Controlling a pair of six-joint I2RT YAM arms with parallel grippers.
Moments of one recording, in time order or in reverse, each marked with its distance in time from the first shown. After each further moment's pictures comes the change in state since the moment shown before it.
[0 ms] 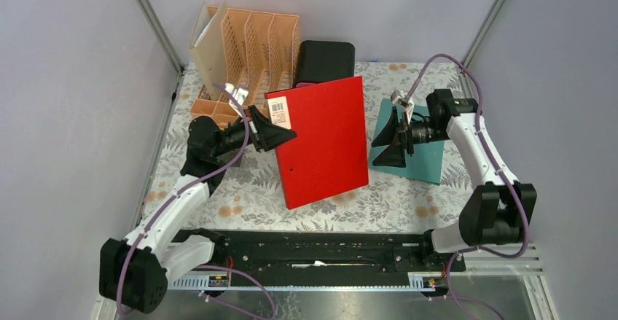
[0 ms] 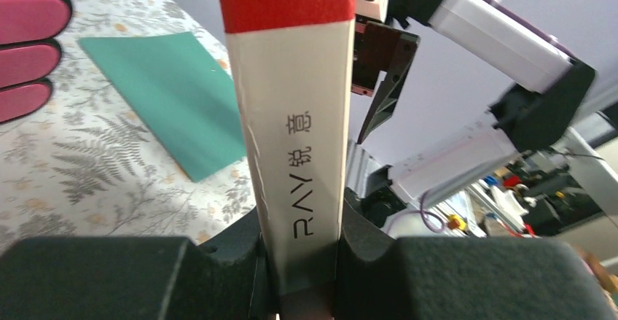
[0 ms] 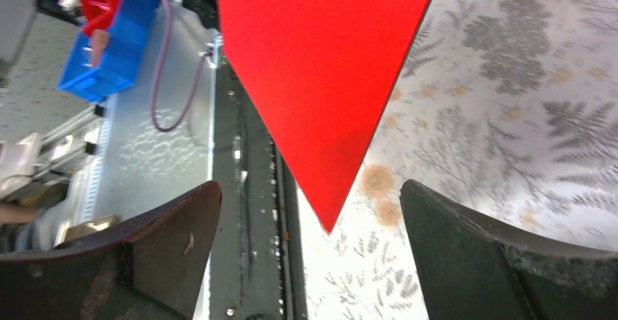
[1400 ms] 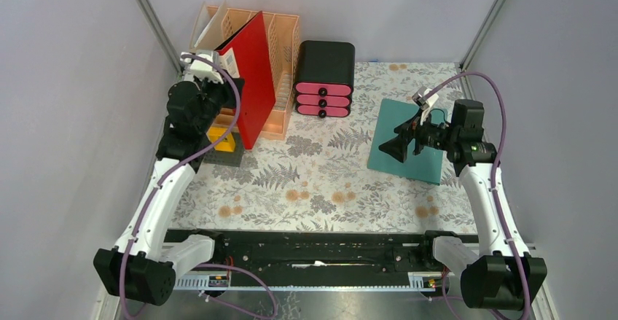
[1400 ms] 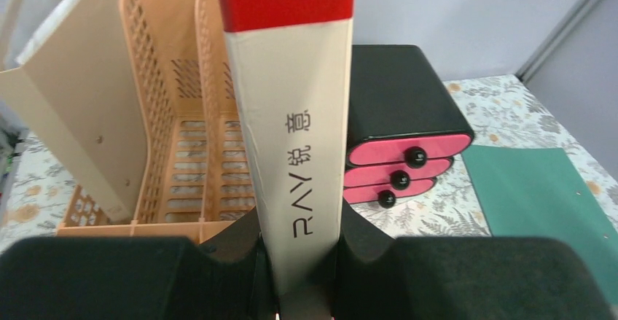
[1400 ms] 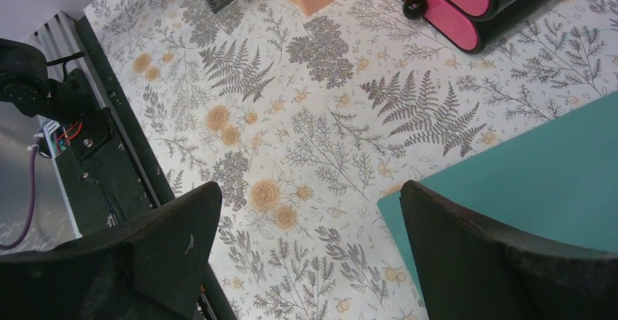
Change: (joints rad) left arm 0.116 0.020 0.389 -0.602 -0.780 0.679; right arm -0.091 -0.443 -0.335 0.863 0.365 0.830
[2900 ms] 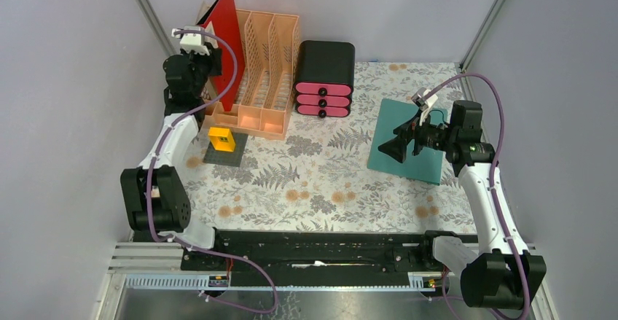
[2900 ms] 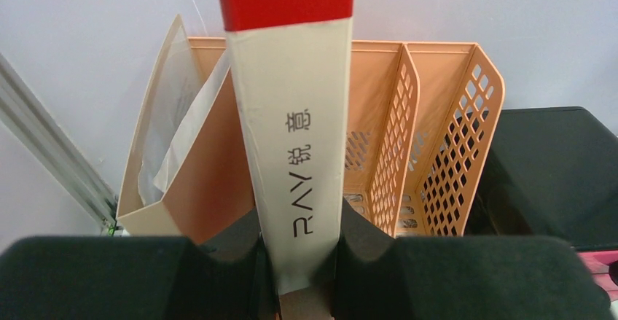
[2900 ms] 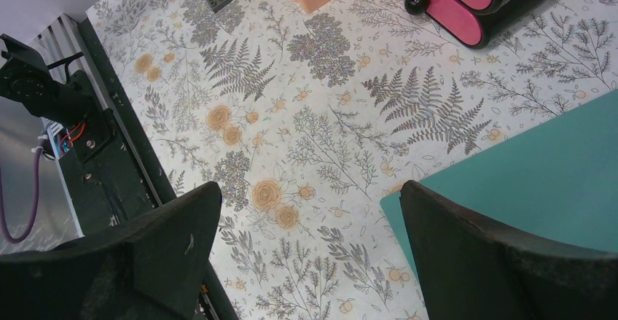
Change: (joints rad) left arm 0.255 0.457 0.127 0.443 0.093 0.114; right arm 0.000 0.004 -0.024 0.026 -0.002 0.018
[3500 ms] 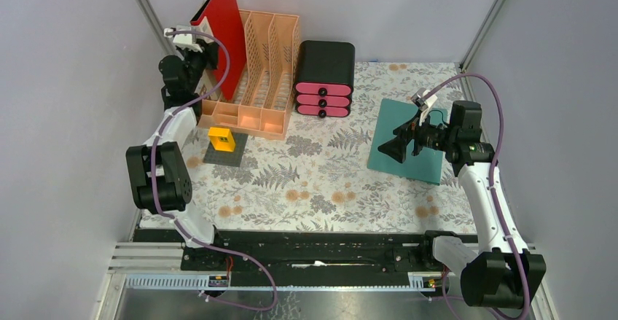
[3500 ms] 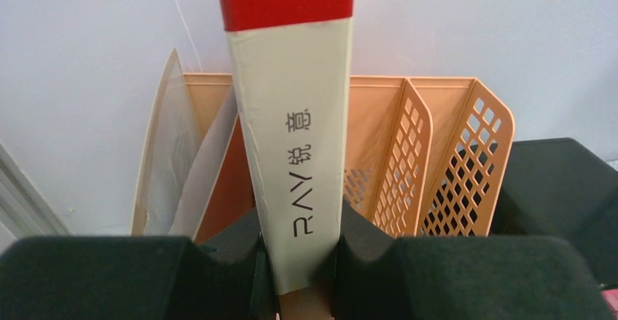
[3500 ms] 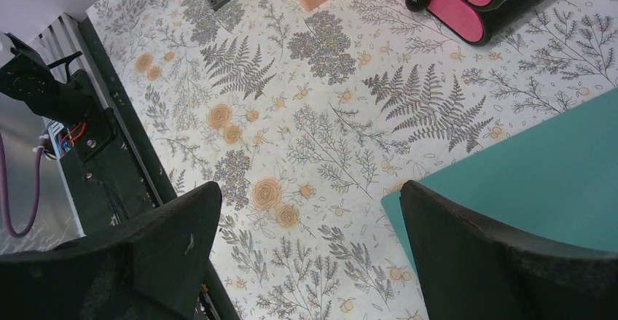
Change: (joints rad) left arm 0.071 0.185 0.050 0.261 0.151 -0.083; right arm -0.001 0.006 -0.003 0.002 0.000 0.000
